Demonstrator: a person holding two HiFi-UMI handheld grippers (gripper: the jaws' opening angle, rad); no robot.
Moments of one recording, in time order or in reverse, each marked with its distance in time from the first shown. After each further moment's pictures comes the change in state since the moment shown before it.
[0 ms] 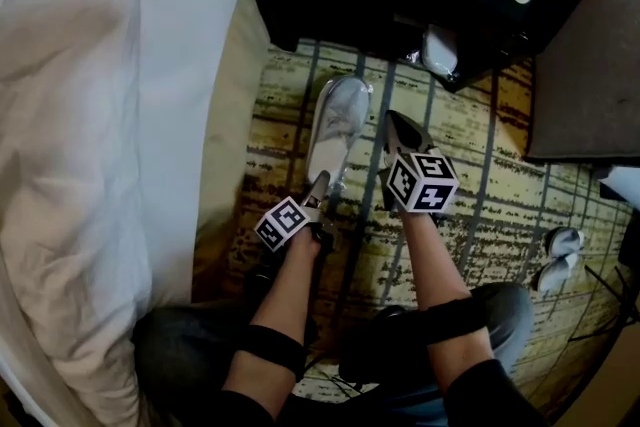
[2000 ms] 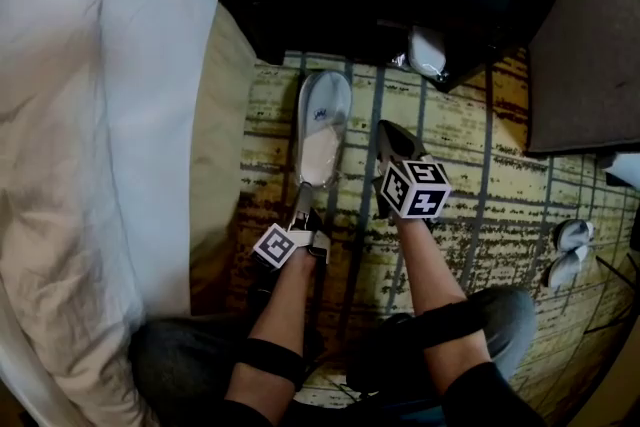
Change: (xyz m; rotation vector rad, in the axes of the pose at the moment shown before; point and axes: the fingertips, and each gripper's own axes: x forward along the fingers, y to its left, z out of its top) left arm -0.011 -0.030 0.024 0.079 -0.168 -0.264; right arm 0.005 -0.022 -0.020 0.057 -0.004 -0.018
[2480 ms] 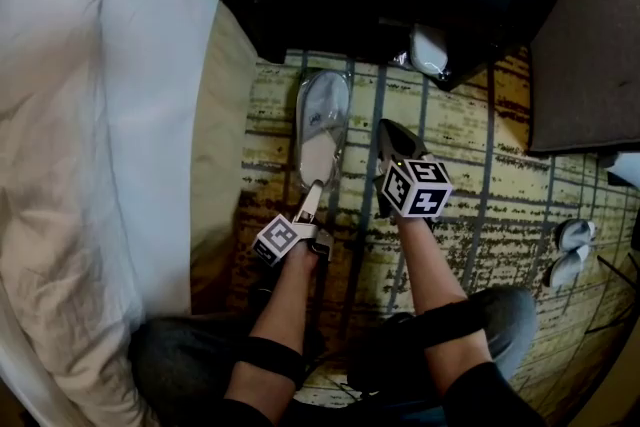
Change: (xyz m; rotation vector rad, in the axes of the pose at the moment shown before) left arm 0.006 0.023 -0.021 -0.084 0.107 0.126; right arm 0.001 -0.001 -0.002 0.009 -0.002 0.000
